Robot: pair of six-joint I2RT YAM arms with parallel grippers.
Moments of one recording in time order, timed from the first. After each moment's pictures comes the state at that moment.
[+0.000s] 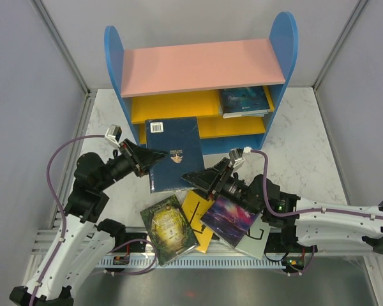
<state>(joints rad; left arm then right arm) -0.35 0.58 0.71 -0.11 0.56 -1.37 1.31 0.92 0.68 0.36 0.30 1.44</state>
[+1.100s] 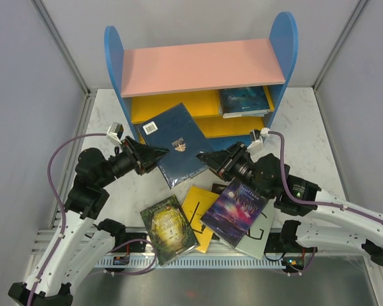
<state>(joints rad) -0.36 0.61 0.74 -0.16 0.56 -1.38 1.16 0.88 0.92 -0.11 0.38 1.35</state>
